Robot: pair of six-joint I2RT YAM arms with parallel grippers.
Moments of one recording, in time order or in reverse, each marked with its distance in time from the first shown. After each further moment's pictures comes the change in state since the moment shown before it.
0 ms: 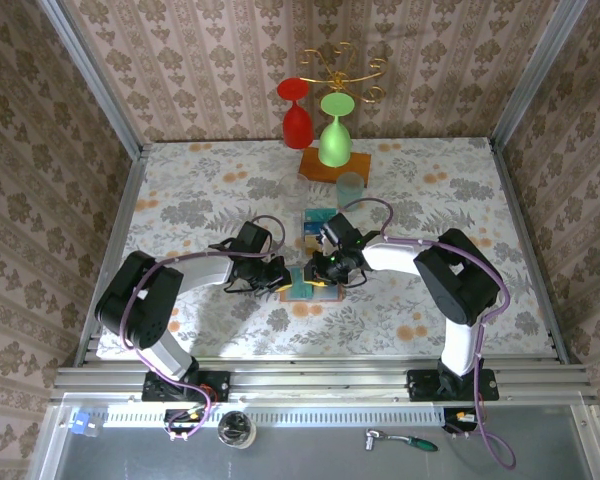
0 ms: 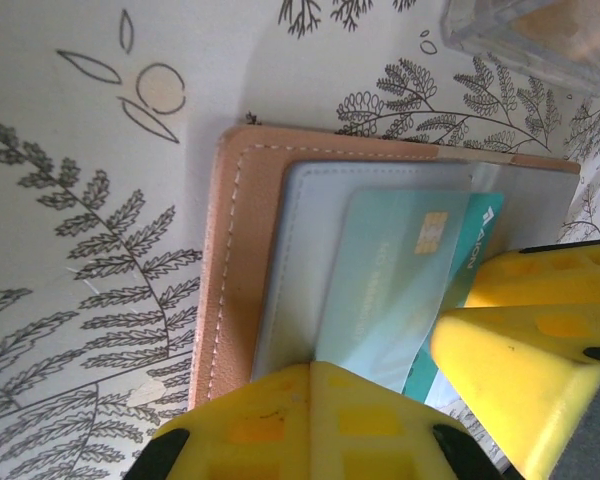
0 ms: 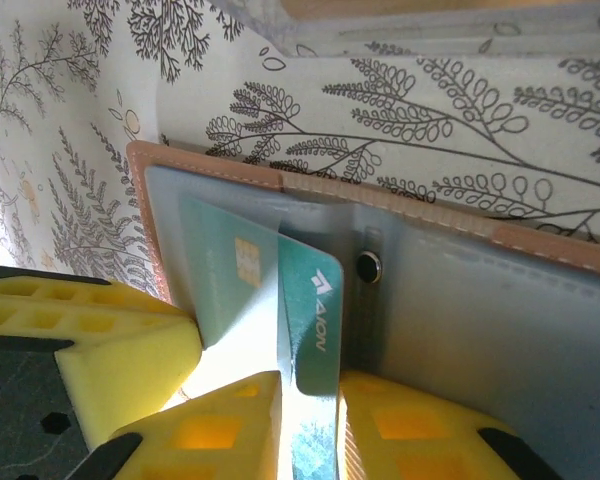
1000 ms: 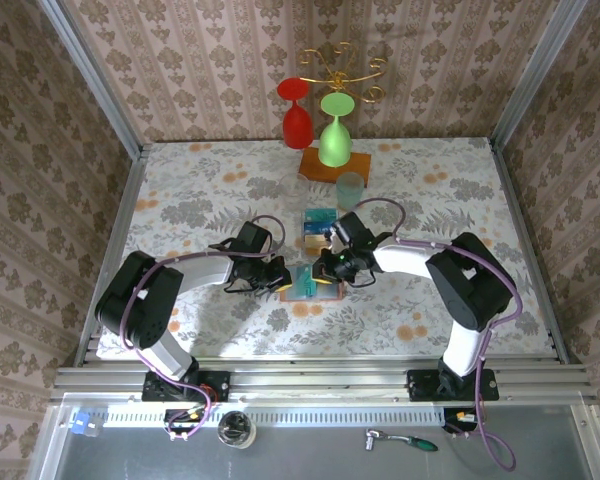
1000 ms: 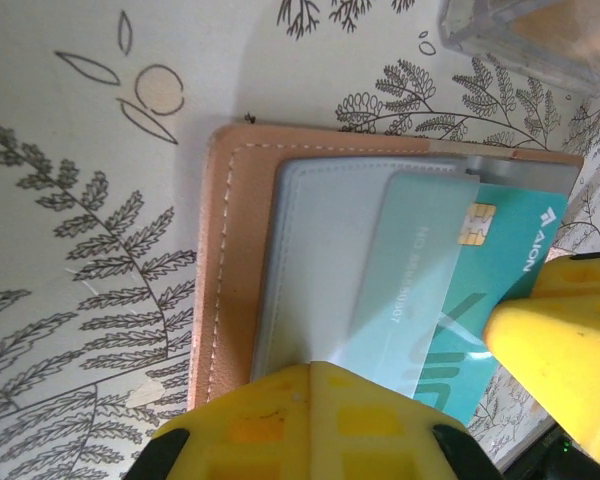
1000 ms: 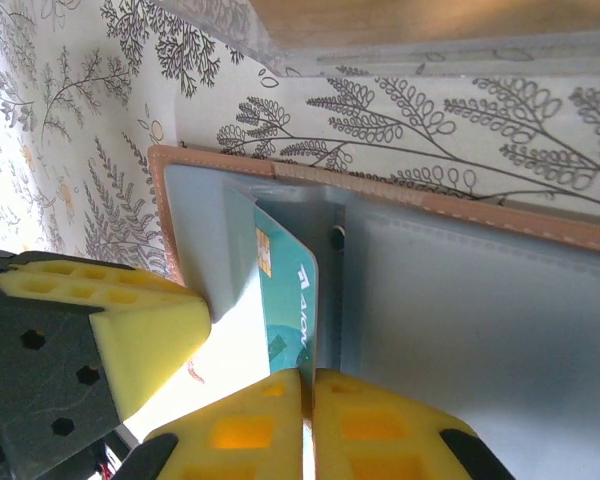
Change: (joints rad) left arm 0.001 0.000 0.000 0.000 0.000 0.000; right arm -0.055 -0.076 -0.068 0.035 -0.031 -0.010
